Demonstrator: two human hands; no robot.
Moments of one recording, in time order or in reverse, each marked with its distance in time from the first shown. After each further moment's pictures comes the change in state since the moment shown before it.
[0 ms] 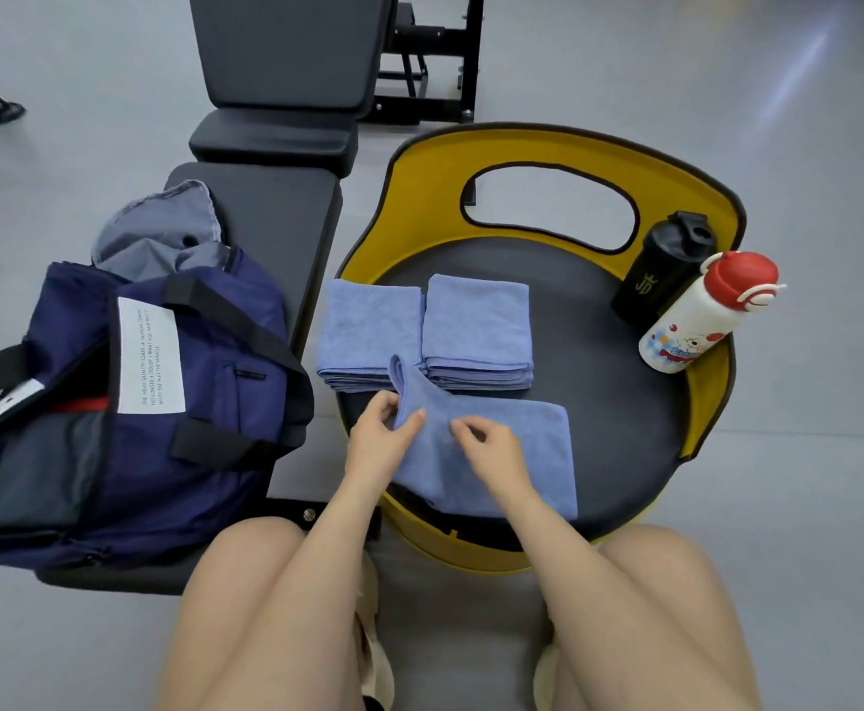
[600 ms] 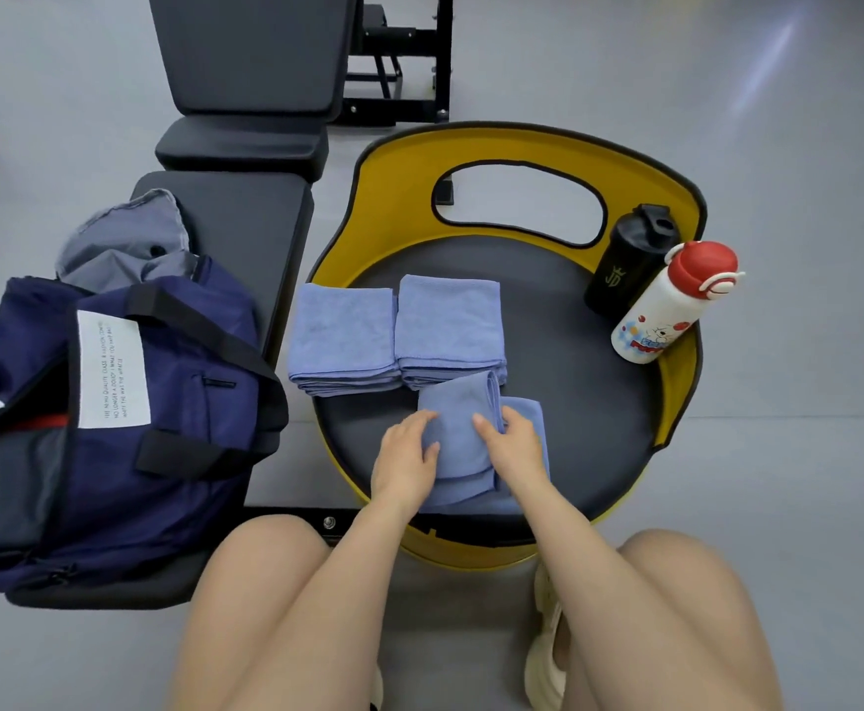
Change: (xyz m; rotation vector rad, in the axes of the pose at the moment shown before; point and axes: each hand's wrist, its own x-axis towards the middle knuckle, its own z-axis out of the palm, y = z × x) left_hand -0.015 -0.003 0.052 0.548 -0.184 0.098; right_hand -0.001 0.009 -0.046 0.000 0.124 0.055
